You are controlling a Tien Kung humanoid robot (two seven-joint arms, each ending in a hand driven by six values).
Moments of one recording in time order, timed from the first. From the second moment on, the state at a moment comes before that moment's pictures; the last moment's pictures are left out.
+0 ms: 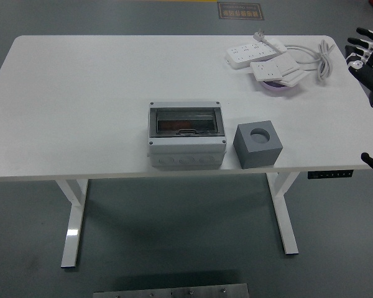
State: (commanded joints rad) left arm -0.08 0.36 -0.54 -0.42 0.35 0.21 0.33; right arm 0.30 -0.32 1.58 1.26 -1.09 -0.07 0.17
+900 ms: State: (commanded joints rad) left arm -0.09 0.37 -0.54 -0.42 0.35 0.21 0.33; right arm 0.29 -0.33 1.59 1.27 -1.09 -0.07 0.16
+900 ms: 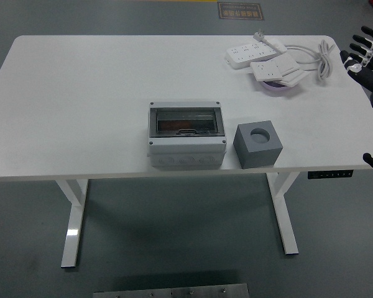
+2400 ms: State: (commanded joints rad) left arm -0.10 0.37 -0.54 -0.42 0.35 0.21 0.33; right arm 0.30 -0.33 1.60 1.29 -1.10 -0.07 0.15
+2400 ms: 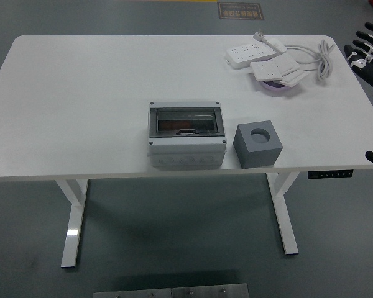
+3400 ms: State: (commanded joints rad) left arm -0.09 0.39 -0.54 -0.42 0.36 0.21 0.34; right arm 0.30 -0.32 1.57 1.28 -1.07 -0.09 0.18
